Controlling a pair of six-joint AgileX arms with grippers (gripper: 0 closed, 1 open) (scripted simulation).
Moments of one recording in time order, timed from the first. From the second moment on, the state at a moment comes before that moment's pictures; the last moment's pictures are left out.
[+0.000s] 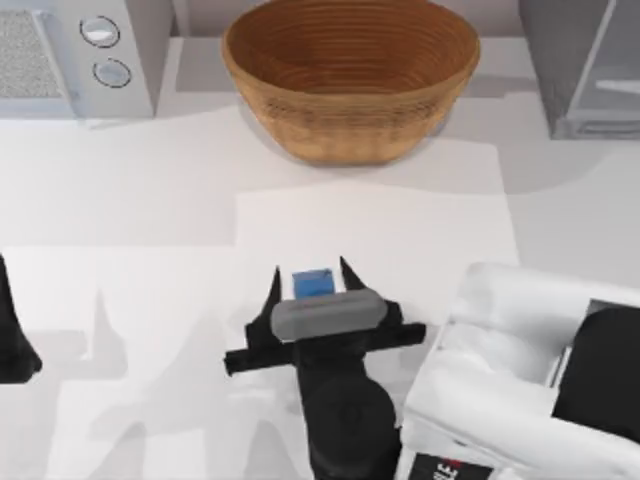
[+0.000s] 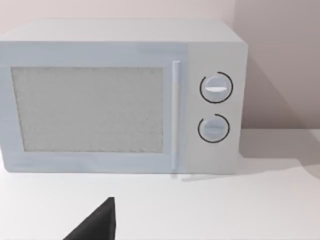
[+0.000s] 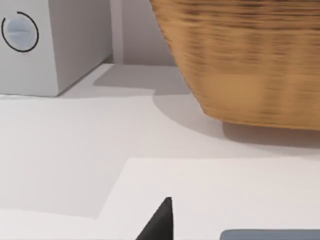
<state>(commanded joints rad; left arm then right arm) 0.00 0.00 0.00 0.00 0.00 0.00 1.07 2.43 0.88 1.54 0.94 0.02</state>
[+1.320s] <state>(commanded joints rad) 0.00 0.00 0.00 0.00 0.00 0.00 1.07 2.32 0.85 1.46 0.94 0.02</state>
